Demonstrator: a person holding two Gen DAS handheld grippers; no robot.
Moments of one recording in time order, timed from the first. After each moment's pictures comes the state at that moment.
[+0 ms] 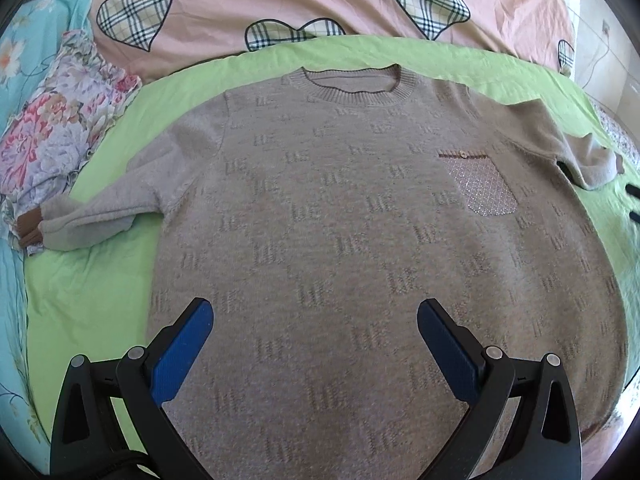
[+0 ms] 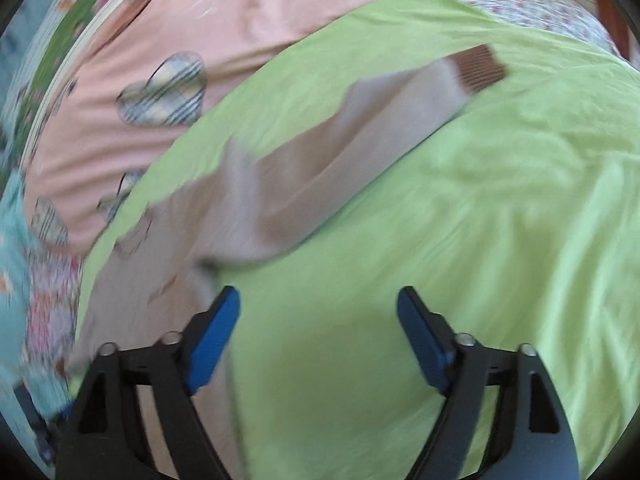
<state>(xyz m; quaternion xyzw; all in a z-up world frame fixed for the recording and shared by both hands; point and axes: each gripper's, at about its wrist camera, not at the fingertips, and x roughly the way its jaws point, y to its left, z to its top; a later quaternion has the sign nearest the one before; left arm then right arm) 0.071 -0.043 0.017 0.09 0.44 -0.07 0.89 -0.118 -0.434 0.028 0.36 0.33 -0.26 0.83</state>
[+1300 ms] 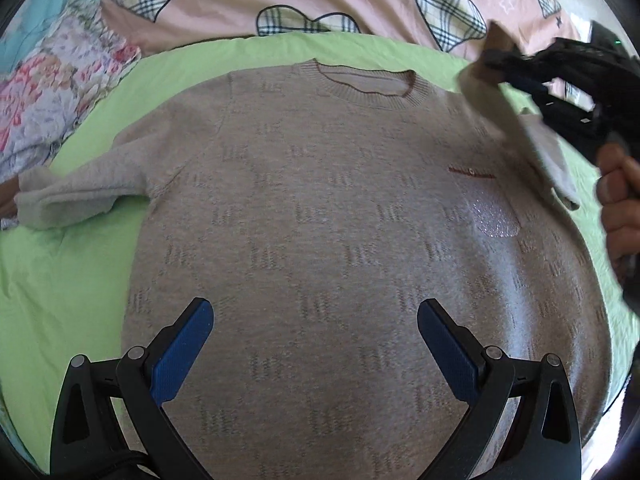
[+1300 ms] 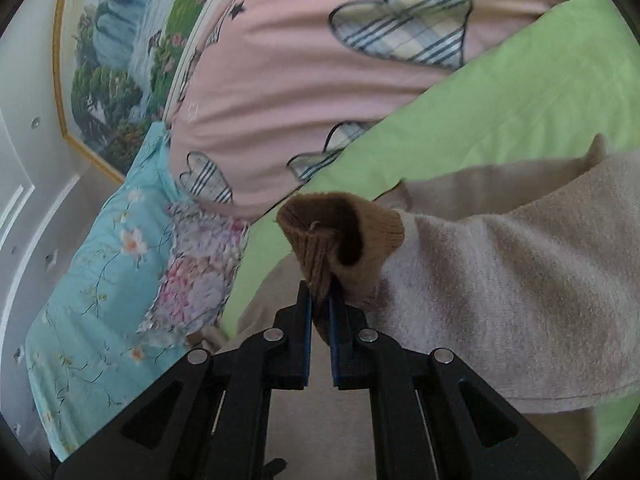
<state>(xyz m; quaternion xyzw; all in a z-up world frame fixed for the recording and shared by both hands) 0.093 -0.014 0.004 0.03 0.45 -0.09 0.89 0.099 -0.224 0.055 0.37 0.32 0.13 0.86</state>
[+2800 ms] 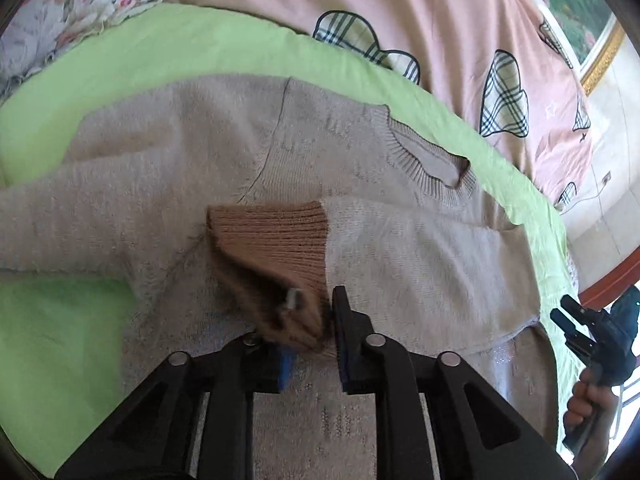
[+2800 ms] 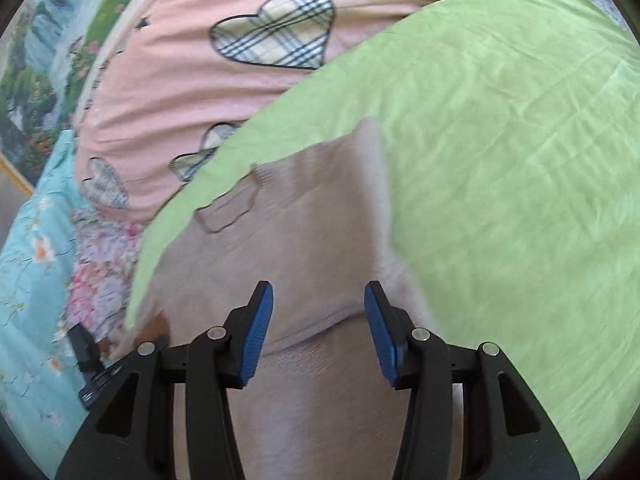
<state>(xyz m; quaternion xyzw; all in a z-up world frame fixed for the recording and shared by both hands) 0.235 0.054 -0.032 -0.16 0.46 -0.14 0.86 0.016 -0.299 0.025 0.33 0.36 -0.11 0.87</state>
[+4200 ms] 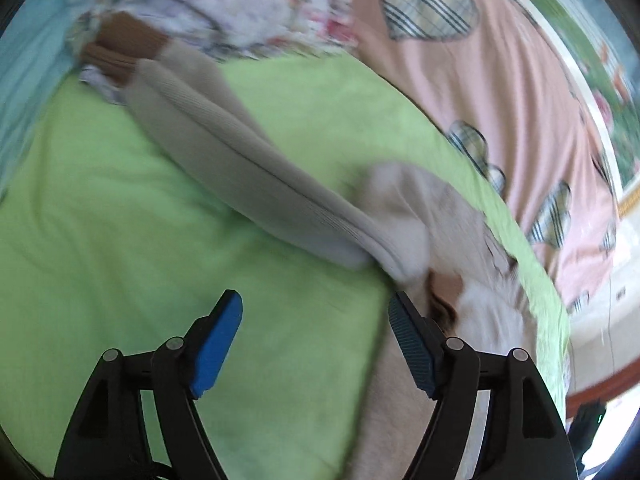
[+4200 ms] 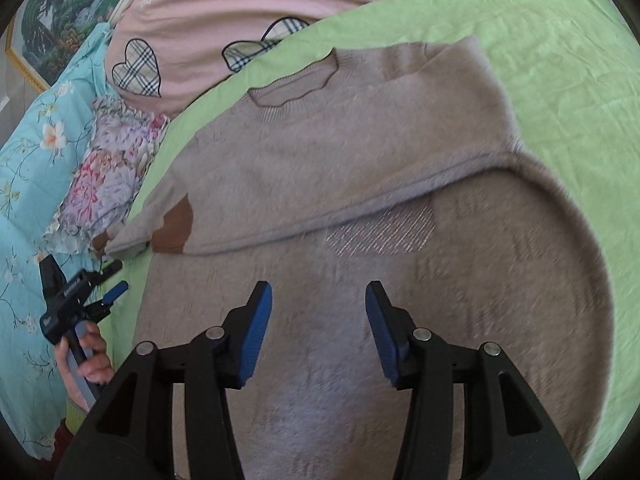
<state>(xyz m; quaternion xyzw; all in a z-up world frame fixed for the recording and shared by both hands) 0.157 0.243 -0.015 -0.30 0.41 0.00 0.86 0.005 -0.179 -0.010 0.25 0.45 0.00 0.86</state>
